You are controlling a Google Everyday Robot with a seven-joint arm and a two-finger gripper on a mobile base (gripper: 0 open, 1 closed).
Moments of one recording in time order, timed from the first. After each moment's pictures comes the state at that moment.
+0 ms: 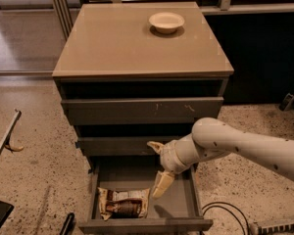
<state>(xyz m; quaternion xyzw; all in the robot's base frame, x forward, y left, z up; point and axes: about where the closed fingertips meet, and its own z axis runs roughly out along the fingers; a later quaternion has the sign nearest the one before) 0.485 -0.013 0.575 -0.67 0.64 0.25 0.29</state>
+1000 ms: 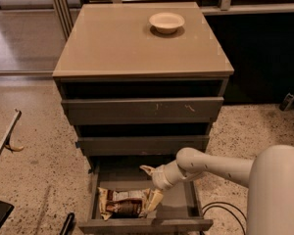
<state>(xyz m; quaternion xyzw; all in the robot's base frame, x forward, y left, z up) 0.512 0.011 0.364 -0.68 0.61 0.29 0.28</state>
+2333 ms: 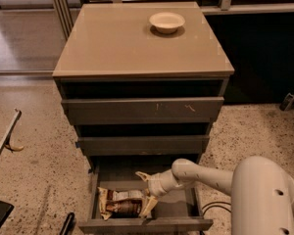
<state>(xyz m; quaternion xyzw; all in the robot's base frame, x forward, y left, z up) 0.524 0.033 0.281 -0.68 0.59 0.31 0.32</state>
